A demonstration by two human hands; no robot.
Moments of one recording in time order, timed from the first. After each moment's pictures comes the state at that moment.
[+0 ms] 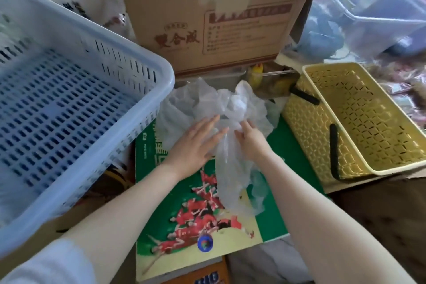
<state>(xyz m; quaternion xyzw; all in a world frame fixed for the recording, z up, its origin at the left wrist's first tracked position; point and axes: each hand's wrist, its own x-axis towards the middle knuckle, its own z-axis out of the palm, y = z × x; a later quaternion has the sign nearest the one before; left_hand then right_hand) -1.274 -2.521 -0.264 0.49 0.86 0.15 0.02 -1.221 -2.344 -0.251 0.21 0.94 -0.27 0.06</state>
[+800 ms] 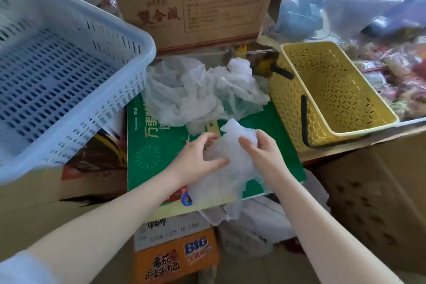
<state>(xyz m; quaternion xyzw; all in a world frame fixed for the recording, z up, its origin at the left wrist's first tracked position) -1.157 -2.516 -0.219 0.26 0.81 0.44 0.29 -1.084 -2.356 -0.214 0.28 0.76 -0.58 -0.06</state>
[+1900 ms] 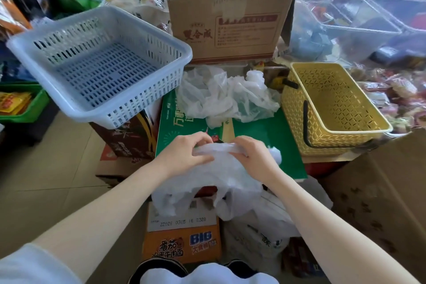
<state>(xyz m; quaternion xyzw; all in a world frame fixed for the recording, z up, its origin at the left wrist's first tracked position) -1.093 -2.585 -0.167 0.30 0.87 0.36 0.15 -1.039 -2.384 -0.195 -0.06 0.94 -0.32 -0.07</state>
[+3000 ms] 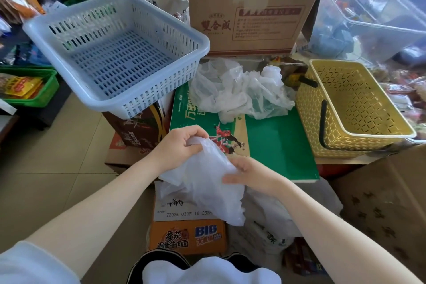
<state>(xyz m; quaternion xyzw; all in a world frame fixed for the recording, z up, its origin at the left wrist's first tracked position) -1.098 -2.622 -0.170 0.26 0.83 0.47 0.14 -1.029 -2.414 -0.207 -0.02 0.83 -0.50 0.26</state>
